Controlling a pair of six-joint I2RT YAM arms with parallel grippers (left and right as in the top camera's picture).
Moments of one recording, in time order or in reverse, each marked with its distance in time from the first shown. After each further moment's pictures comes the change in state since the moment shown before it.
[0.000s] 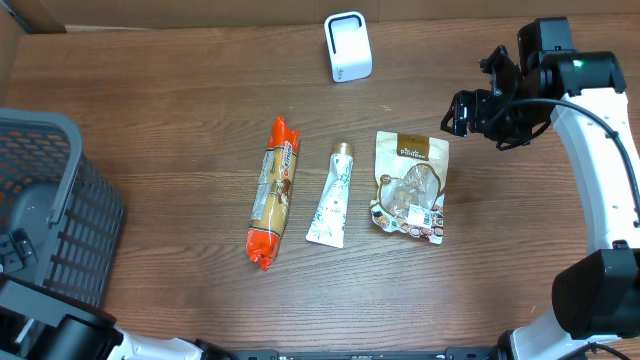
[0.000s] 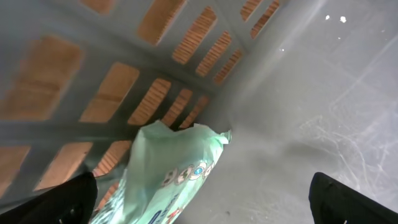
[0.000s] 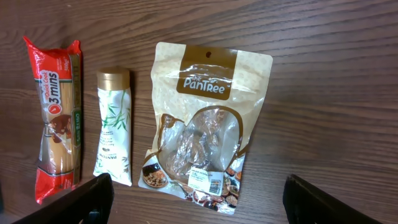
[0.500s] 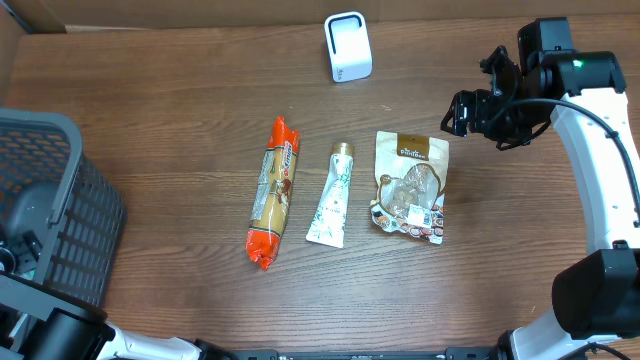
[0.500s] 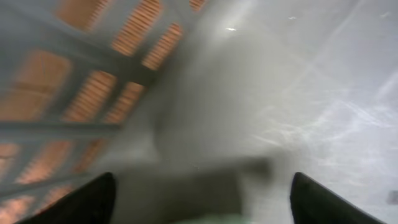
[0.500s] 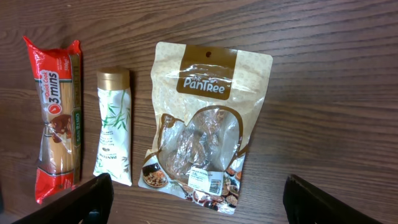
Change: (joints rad) left arm 0.002 0.049 0.000 -0.075 0.118 -0.069; right arm 0.000 0.000 0.000 0.000 0.000 0.000
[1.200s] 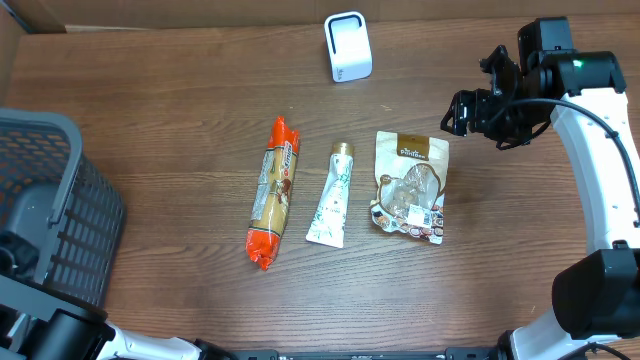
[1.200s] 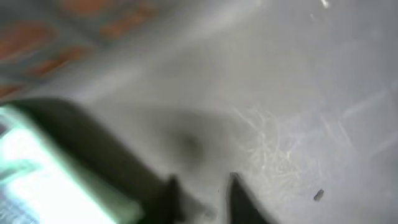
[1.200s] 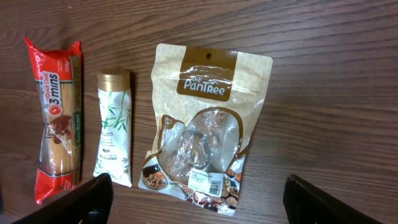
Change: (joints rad) left arm -0.001 -0.002 0.093 -0.213 -0.026 -0.478; right arm 0.000 0.000 0.000 0.006 0.000 0.000
